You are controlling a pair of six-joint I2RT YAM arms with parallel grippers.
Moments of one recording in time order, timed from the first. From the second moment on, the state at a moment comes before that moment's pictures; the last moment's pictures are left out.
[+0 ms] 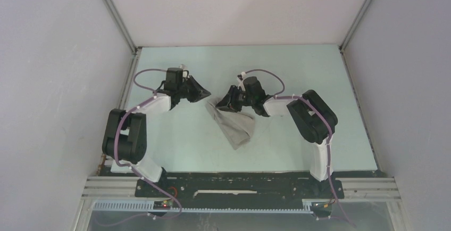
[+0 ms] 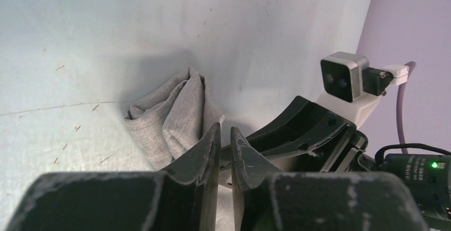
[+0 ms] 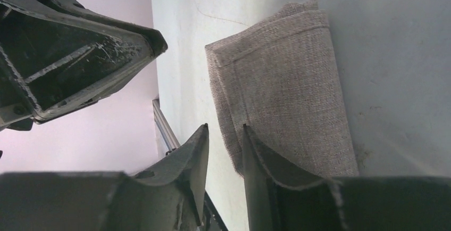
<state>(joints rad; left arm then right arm) -0.21 1.60 0.93 -0.03 0.39 -0.86 0.62 2.02 1.11 0.41 -0.52 1.03</state>
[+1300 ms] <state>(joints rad) -0.26 1.84 1.02 -0.15 0.38 -0.73 0.49 1.74 1.13 -0.08 -0.56 0.70</state>
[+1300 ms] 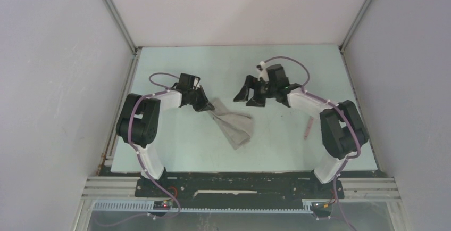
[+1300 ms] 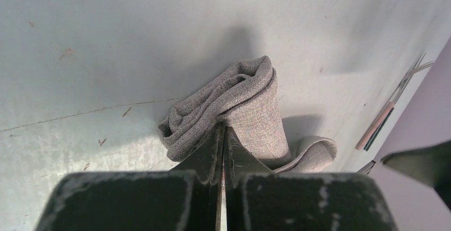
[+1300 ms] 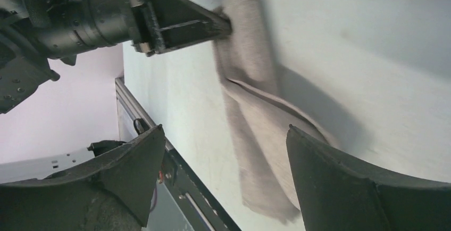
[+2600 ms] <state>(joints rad) -0.26 1.82 1.00 -0.15 0.36 -0.72 0.51 1.77 0.80 0.26 -0.95 0.82</state>
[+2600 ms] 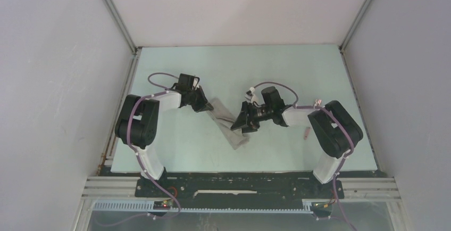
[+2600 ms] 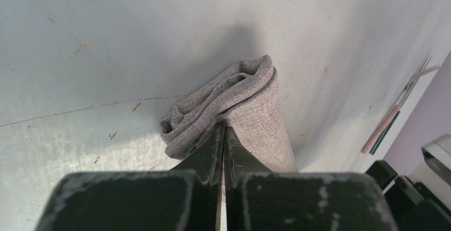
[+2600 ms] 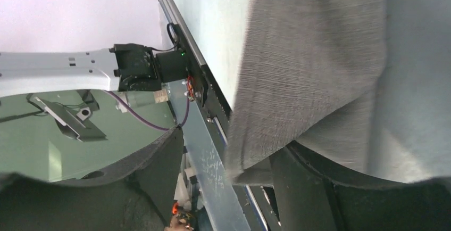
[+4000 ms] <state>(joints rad) -0.26 1.82 1.00 -0.15 0.36 -0.71 0.55 1.60 0.79 0.15 -0.73 0.81</state>
